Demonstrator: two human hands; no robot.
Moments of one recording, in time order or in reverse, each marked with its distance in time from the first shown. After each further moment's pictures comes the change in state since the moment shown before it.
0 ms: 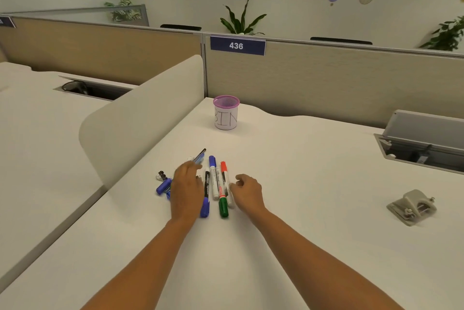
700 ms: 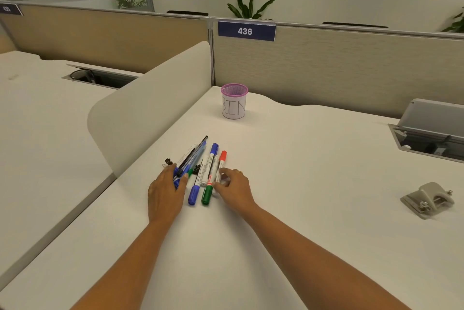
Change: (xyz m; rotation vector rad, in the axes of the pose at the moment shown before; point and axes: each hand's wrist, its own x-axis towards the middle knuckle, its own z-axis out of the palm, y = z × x) left_hand -0.010 -0.064 -0.022 0.073 -0.070 -0.197; right_hand -0.006 -0.004 0.037 -0.079 -0.112 -0.222
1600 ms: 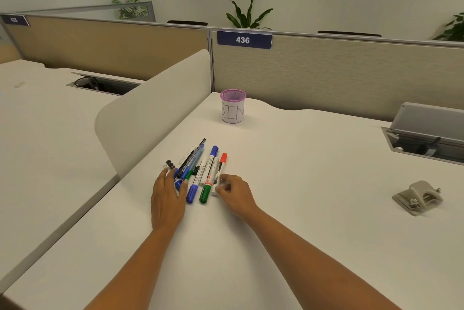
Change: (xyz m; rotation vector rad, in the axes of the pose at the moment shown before) left_hand -0.020 0.005 -0.005 -0.028 0.038 0.025; right_hand -0.010 0.009 -0.002 -0.065 -0.045 -0.043
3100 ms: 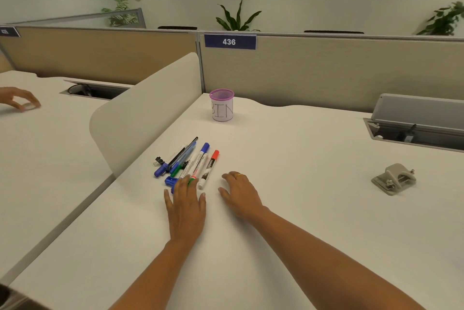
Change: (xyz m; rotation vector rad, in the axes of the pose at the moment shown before) left_hand -0.061 0.038 0.012 0.331 -0.062 0.176; right_hand -0.034 0.023 -0.019 -0.355 0.003 -0.127
